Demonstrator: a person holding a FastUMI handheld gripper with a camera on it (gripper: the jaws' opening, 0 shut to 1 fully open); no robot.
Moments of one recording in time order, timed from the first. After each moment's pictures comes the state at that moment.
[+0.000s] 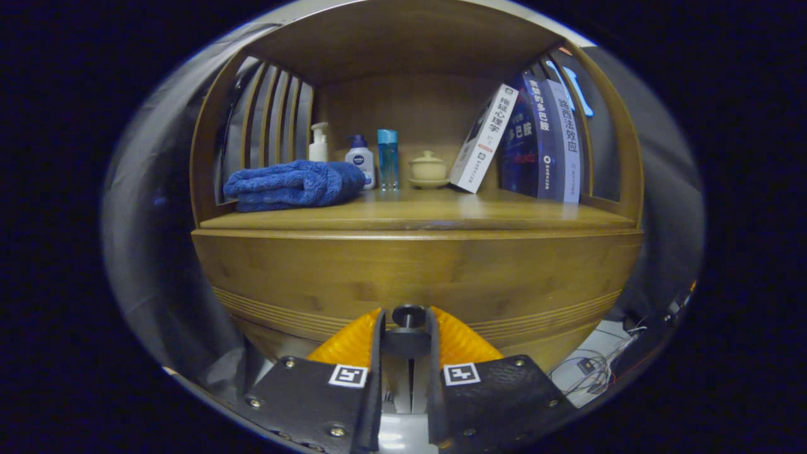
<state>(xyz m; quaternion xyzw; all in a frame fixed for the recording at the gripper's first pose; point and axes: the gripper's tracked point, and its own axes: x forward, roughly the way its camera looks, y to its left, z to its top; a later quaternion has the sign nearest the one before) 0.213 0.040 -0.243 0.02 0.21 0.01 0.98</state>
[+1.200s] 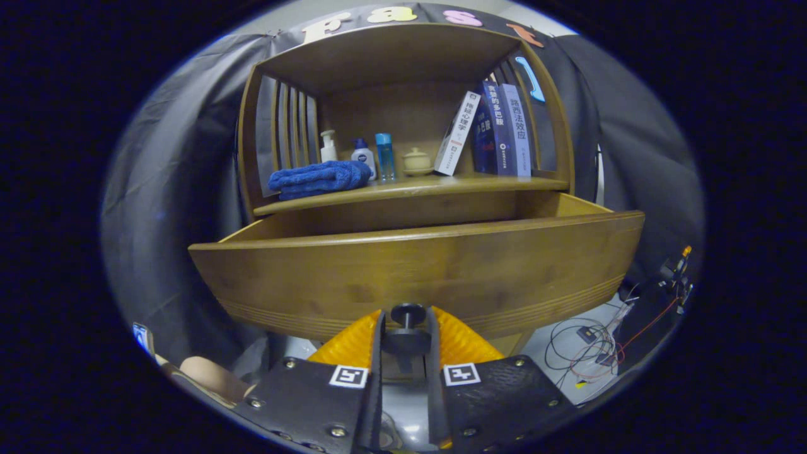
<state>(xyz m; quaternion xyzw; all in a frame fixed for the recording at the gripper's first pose) 0.071 0.042 -0.231 0.04 0.23 0.00 0.97</state>
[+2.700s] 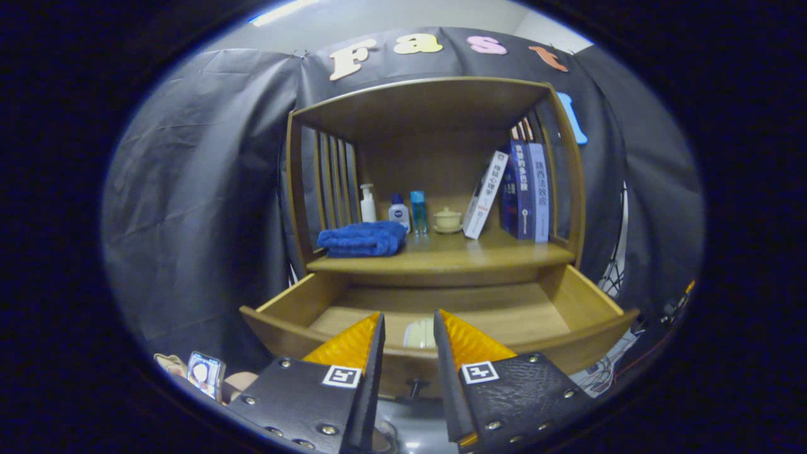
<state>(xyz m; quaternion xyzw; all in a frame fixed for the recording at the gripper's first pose) 0.087 0.049 -0.096 0.03 0.14 0.08 0.99</state>
